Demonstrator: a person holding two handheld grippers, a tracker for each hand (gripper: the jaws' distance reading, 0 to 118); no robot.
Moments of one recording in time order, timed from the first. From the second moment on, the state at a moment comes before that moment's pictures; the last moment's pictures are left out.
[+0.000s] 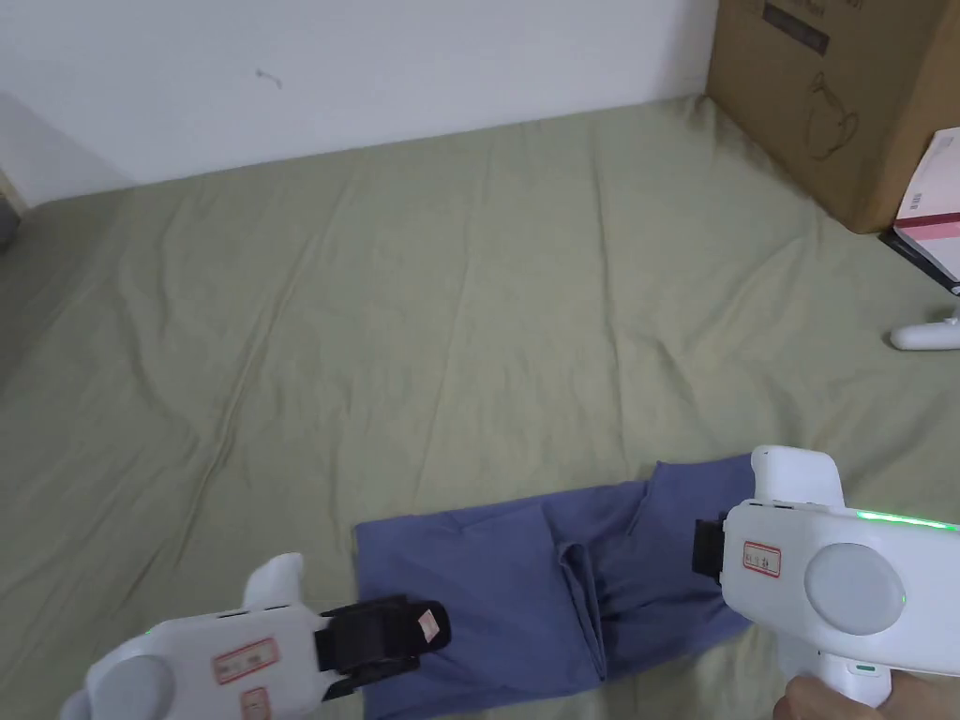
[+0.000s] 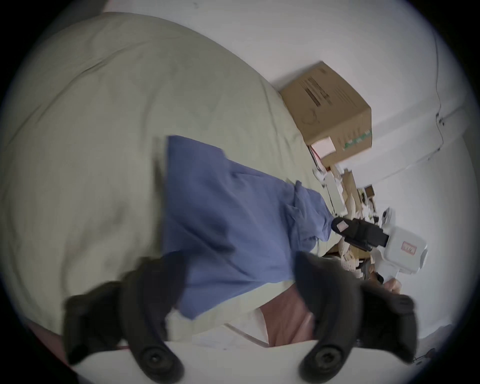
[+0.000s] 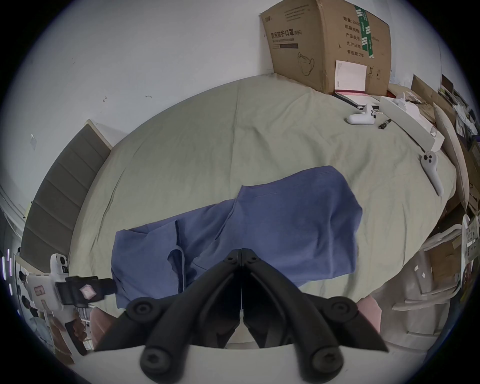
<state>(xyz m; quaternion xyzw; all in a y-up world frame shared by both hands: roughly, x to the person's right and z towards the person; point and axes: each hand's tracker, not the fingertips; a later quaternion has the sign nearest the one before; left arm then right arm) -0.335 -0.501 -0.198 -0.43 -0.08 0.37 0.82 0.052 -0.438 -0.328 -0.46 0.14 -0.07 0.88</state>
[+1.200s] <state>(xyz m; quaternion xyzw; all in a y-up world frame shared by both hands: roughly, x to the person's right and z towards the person) -0.542 -0.493 -0.117 -0.38 0.07 0.45 0.80 -0.032 -0.436 -0.324 -0.49 0.20 0.00 0.85</state>
